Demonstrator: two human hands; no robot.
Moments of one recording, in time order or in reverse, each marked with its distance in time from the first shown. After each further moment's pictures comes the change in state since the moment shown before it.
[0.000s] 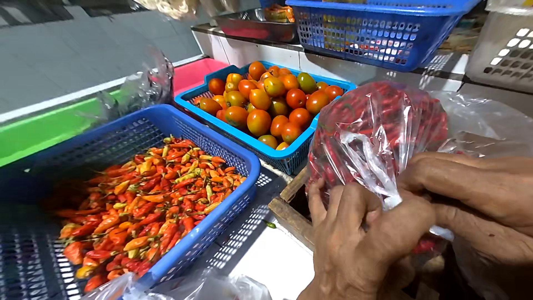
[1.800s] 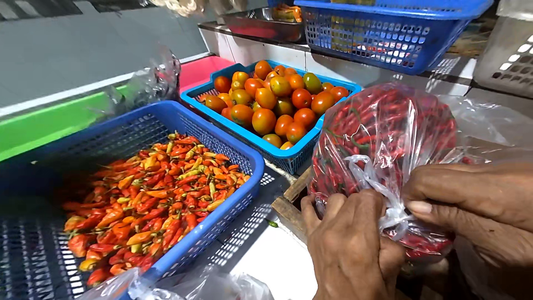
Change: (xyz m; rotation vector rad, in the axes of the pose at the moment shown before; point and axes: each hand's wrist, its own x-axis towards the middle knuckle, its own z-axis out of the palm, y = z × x) left_hand 0.001 0.012 0.003 0.258 -0.043 -0.255; right_hand -0.002 0.003 0.001 0.097 -0.027 0.093
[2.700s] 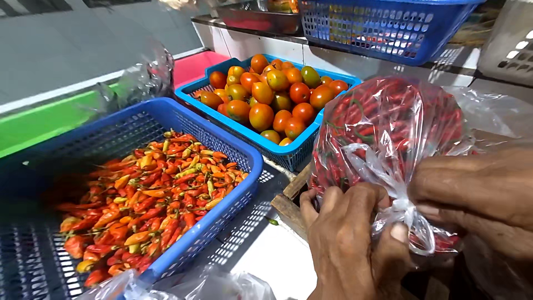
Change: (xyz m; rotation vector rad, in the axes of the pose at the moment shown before) left_hand 0.001 -0.006 -0.003 -0.191 -0.030 -0.049; right_hand 0.005 0.000 -0.010 -0.192 -0.143 -0.110
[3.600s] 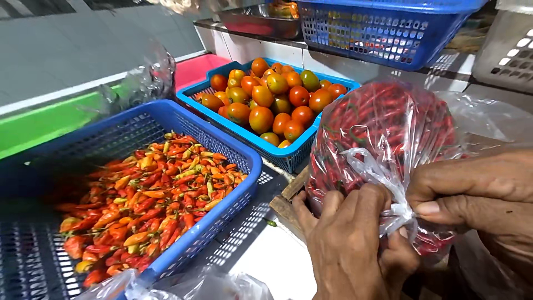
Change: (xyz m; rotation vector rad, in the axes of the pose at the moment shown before) left_hand 0.000 0.009 0.004 0.232 0.001 0.035; right_hand -0.002 -0.009 0.003 0.470 0.094 0.296
